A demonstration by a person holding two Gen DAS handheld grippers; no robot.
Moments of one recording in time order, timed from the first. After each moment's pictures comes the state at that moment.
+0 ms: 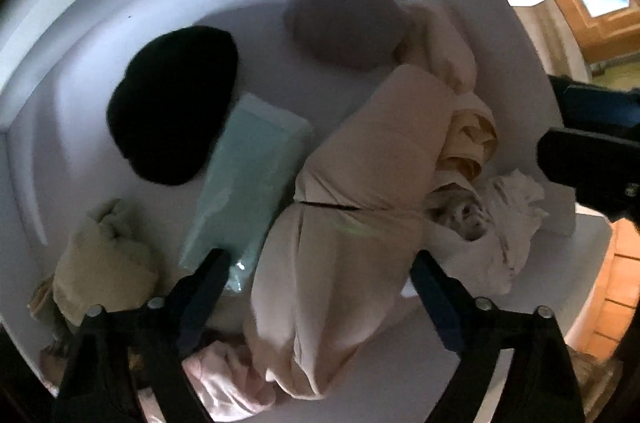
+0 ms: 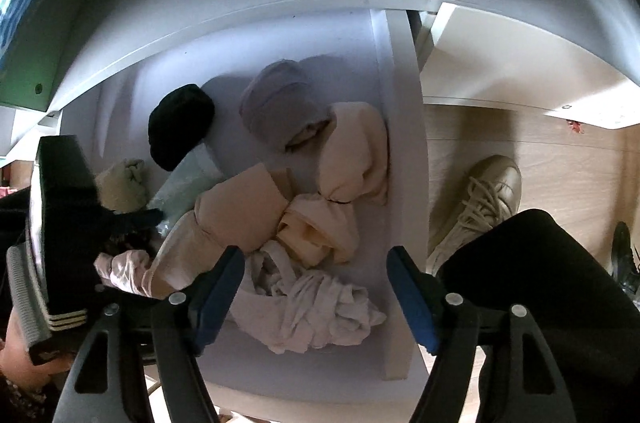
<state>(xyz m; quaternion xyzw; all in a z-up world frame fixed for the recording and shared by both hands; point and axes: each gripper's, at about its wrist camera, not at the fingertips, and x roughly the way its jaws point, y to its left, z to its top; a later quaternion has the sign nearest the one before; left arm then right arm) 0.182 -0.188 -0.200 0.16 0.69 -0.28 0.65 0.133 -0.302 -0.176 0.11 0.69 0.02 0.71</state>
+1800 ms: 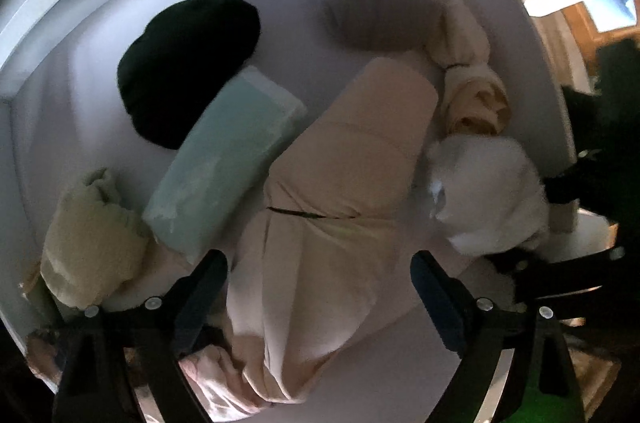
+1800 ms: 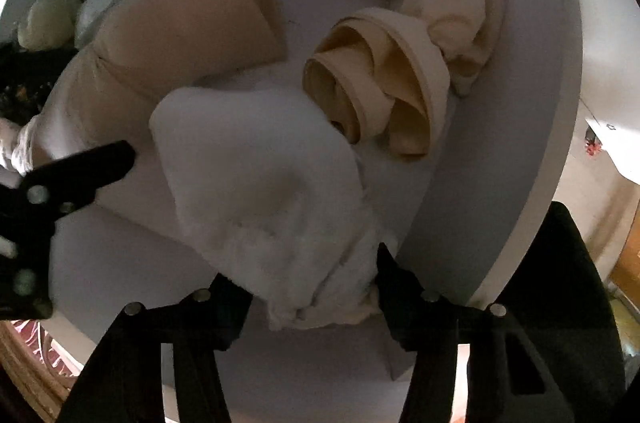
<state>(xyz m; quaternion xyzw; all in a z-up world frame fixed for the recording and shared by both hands) 0.177 -0.182 -0.169 0.14 0.70 -0.27 0.65 0.097 -0.253 -0.255 -0.03 0.80 0.07 0.60</state>
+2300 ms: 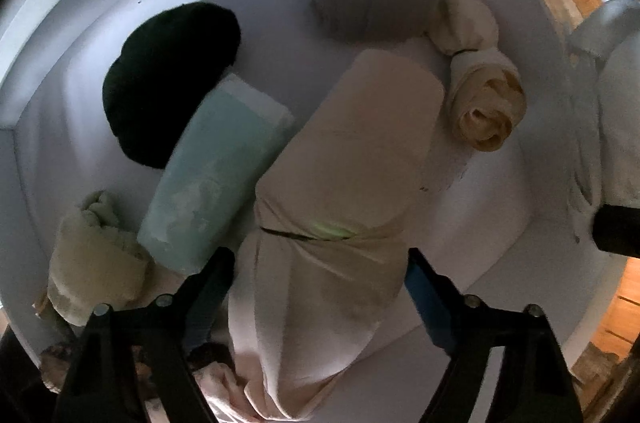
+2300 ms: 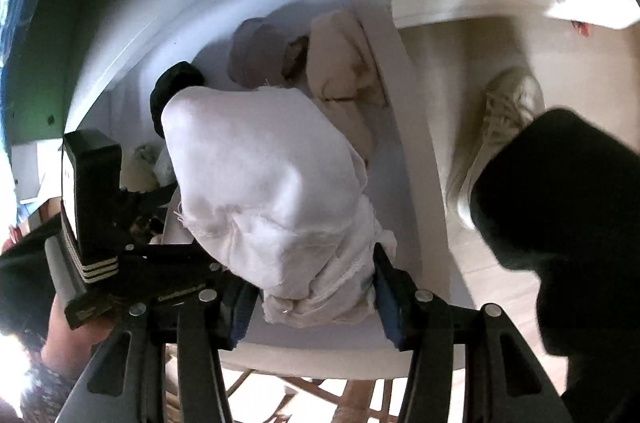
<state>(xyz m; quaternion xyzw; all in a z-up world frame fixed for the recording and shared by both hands) 0.163 -0.214 -0.184 0.18 0.69 -0.26 0.65 0.069 -0.343 -0.189 0.25 0.72 0.01 0.65</state>
